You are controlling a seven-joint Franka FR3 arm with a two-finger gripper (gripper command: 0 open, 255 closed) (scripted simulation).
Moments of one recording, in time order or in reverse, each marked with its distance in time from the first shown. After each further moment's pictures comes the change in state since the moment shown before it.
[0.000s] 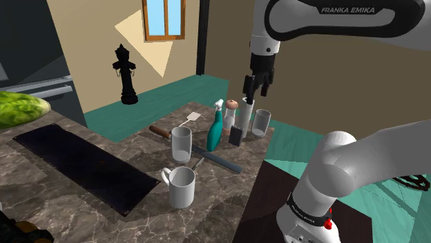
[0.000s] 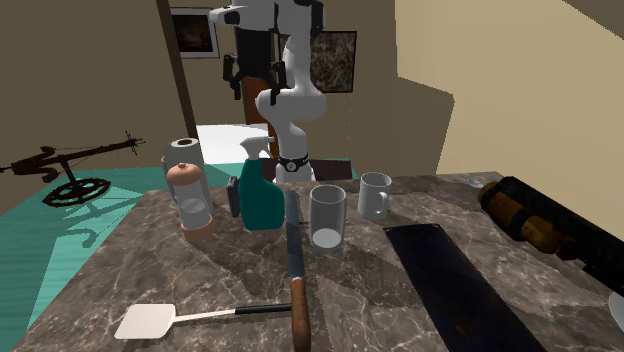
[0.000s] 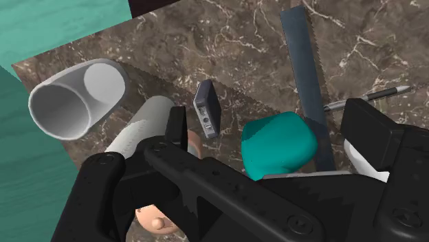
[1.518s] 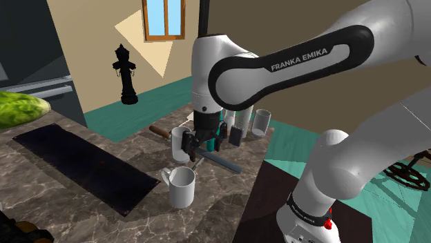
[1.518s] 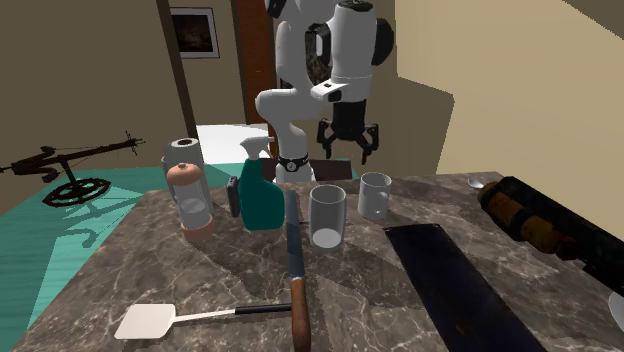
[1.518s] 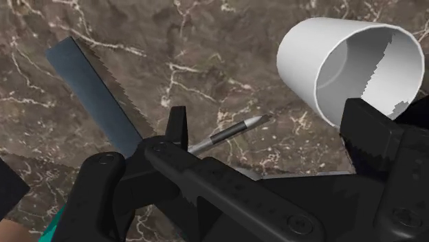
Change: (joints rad) arm 0.144 0.281 0.386 -0.135 0.355 0.434 0.517
